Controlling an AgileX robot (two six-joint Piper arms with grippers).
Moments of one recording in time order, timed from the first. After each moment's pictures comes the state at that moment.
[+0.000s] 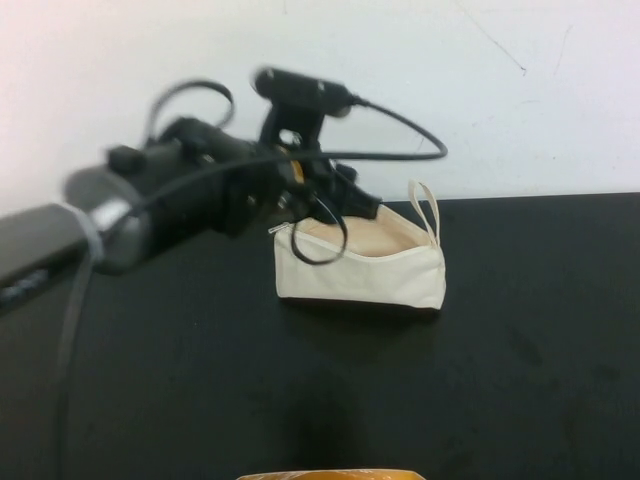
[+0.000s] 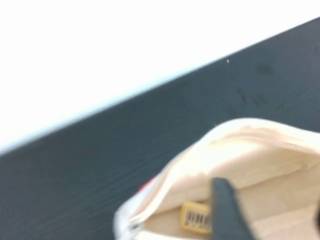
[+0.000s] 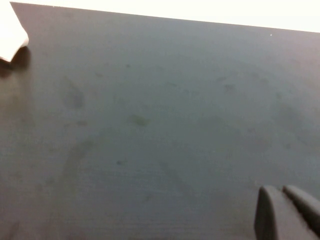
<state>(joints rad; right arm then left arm) -0.03 -0.01 0.03 -0.04 0.41 -0.08 -0.55 1.83 -1.46 0.17 0.34 -0.24</state>
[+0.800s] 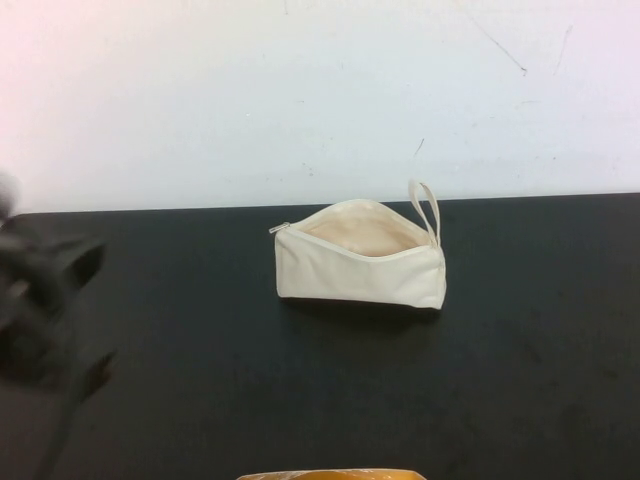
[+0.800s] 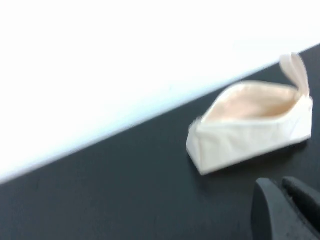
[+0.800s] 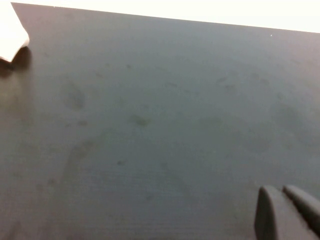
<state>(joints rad) -0.03 -0.01 0.03 -0.04 0.41 -0.08 -0.55 0.80 -0.82 0.31 0.50 -0.23</state>
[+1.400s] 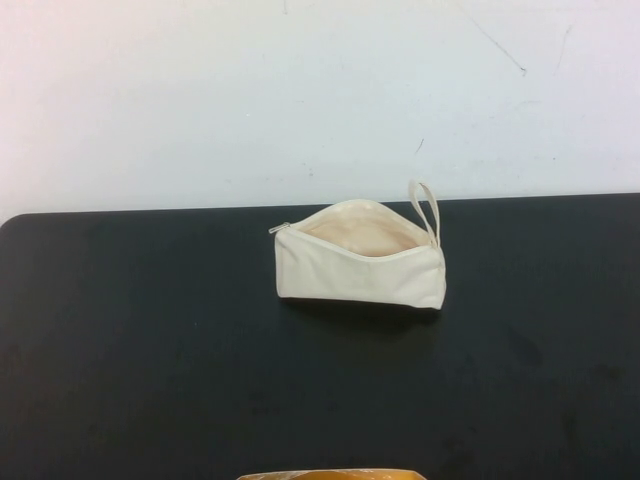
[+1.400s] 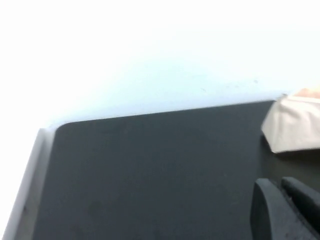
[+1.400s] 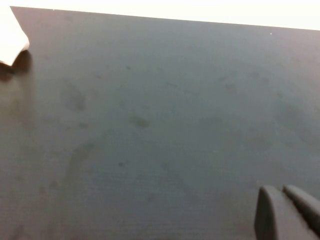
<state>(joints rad) -0.03 -0.01 0.03 -0.04 0.41 -0.06 -0.40 0.11 -0.39 0.45 0.61 -0.45</state>
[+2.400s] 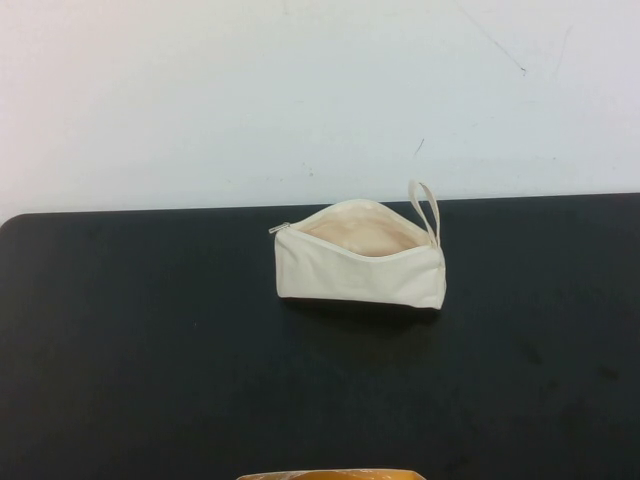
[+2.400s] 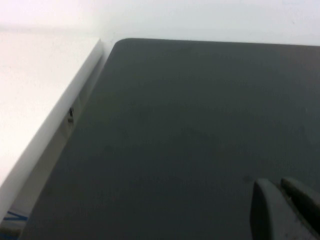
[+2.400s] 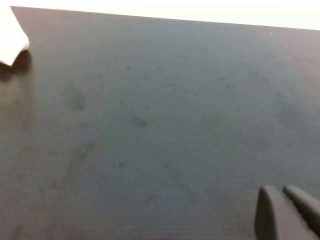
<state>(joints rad) -0.03 -0.01 0.03 -0.04 0.41 -0.06 0.09 -0.01 0.03 -0.02 0.34 -0.05</state>
